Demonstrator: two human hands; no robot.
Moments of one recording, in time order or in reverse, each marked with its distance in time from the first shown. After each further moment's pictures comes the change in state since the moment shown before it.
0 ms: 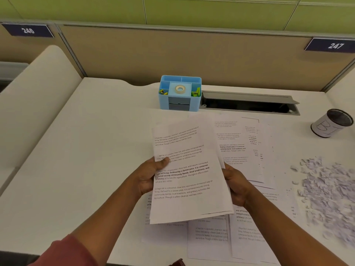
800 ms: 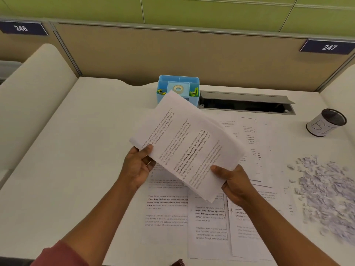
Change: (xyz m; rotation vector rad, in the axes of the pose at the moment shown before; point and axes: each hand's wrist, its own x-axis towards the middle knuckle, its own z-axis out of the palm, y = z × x) left_hand -0.005 0.021 -0.009 -0.220 0.145 0.415; right_hand 0.006 0.012 0.000 0.062 0.207 -0.302
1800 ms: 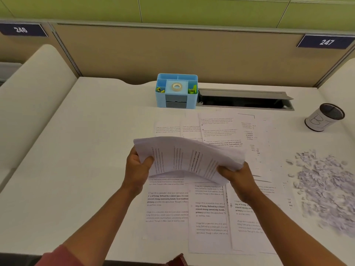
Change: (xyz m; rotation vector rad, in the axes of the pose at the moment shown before) left_hand -0.023 -0.020 -0.016 0.639 0.016 0.358; right_hand 0.000 0.007 -0.035 -0.403 -0.037 -0.241
